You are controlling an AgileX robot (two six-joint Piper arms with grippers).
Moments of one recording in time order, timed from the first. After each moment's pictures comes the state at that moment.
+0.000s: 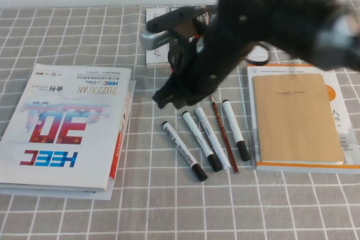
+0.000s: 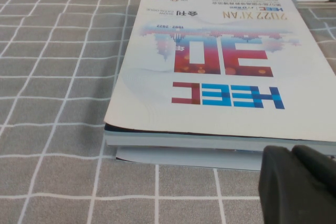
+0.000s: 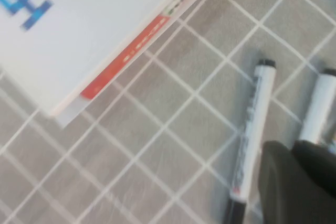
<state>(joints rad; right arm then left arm) 0.70 1.92 -1.79 0.15 1.01 -0.05 -0.07 -0.02 0.03 -0.06 0.38 0.07</state>
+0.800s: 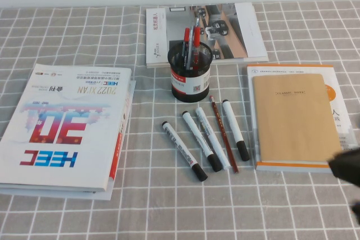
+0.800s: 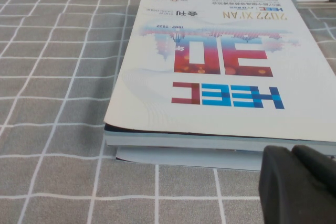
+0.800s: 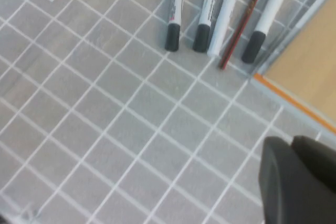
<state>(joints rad) 0.71 0.89 -0.91 -0.03 0.91 0.10 -0.07 -0.02 0.03 -0.06 0.38 0.07</state>
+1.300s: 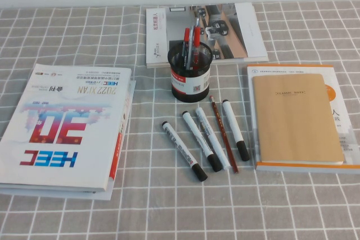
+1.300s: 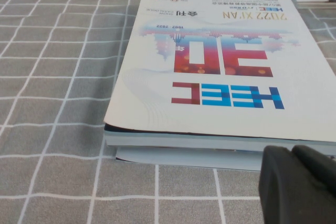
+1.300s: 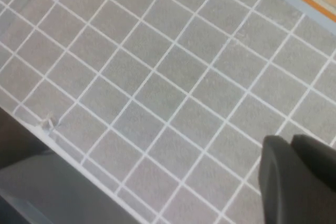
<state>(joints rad) 0.71 0.68 -0.80 0.03 1.11 0.11 -0.07 -0.02 0.03 -0.06 0.38 0.07</state>
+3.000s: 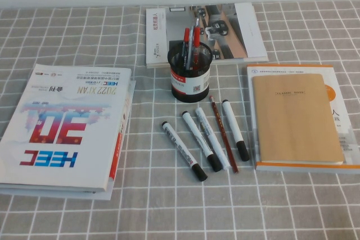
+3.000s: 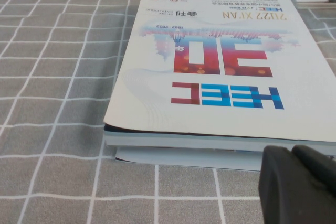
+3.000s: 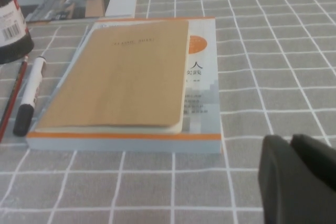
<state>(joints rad) 0.07 -0.01 0.03 0.00 0.31 0.11 -0.07 -0.02 0.03 -0.06 0.38 0.07</state>
